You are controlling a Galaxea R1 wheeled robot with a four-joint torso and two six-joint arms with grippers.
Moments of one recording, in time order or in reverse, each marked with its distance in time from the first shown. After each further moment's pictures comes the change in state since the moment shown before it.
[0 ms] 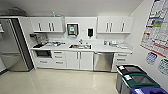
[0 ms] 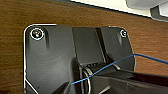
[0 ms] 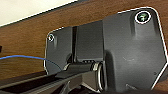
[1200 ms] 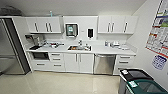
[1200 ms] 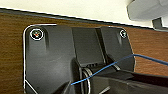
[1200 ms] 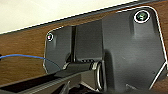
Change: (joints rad) left arm -0.001 0.000 0.000 0.000 -0.002 0.000; right arm 0.000 -0.001 -0.002 -0.001 -0.006 0.000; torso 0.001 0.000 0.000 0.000
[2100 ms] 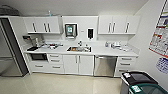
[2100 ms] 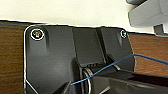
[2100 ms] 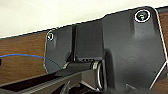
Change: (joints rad) left arm 0.001 -0.001 0.000 0.000 0.000 0.000; right arm -0.003 0.001 0.000 0.000 -0.002 0.000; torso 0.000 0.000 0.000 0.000
